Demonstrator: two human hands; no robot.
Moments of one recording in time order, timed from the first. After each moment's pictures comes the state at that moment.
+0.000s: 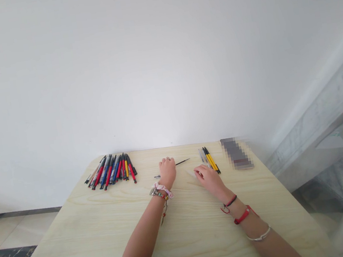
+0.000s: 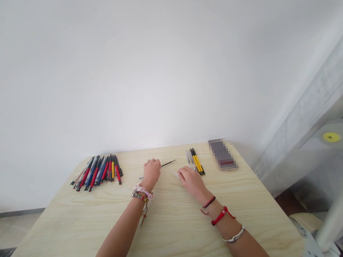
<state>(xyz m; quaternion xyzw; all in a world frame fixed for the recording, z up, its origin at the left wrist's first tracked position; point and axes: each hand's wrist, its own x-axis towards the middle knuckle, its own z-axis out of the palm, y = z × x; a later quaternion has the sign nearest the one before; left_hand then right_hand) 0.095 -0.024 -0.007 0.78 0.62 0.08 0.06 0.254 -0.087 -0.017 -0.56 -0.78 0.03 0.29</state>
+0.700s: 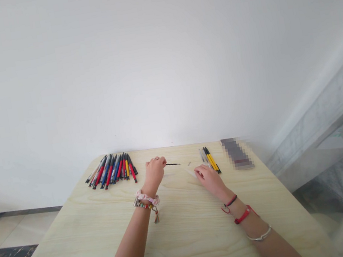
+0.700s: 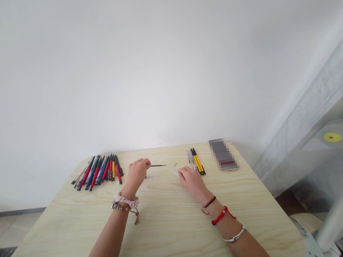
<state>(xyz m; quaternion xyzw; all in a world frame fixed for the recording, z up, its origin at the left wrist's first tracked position) 0.048 -0.035 0.019 0.77 0.60 0.17 0.11 0.254 -0.086 -0.019 -0.56 -0.78 0.04 0.29</state>
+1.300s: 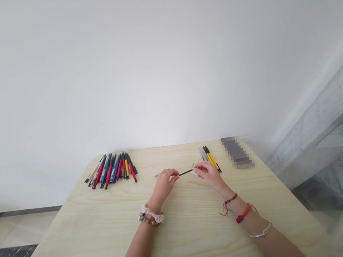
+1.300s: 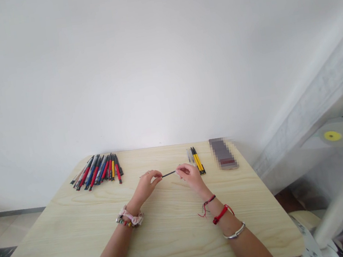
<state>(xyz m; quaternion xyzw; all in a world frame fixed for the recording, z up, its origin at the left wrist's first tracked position) 0.059 -0.065 -0.016 0.80 0.46 0.30 0.23 0.253 -0.078 -0.021 -0.52 -0.61 0.36 0.47</state>
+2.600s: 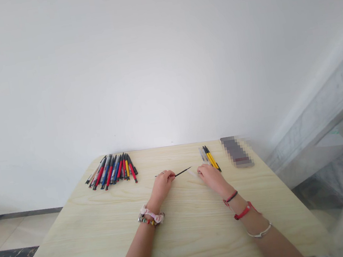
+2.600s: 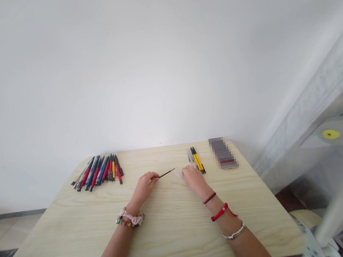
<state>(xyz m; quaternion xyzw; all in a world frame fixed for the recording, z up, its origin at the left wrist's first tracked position) 0.053 -0.062 -0.027 0.79 0.51 0.25 0.22 0.253 -0.079 -0.003 -0.65 -0.76 0.07 0.04</state>
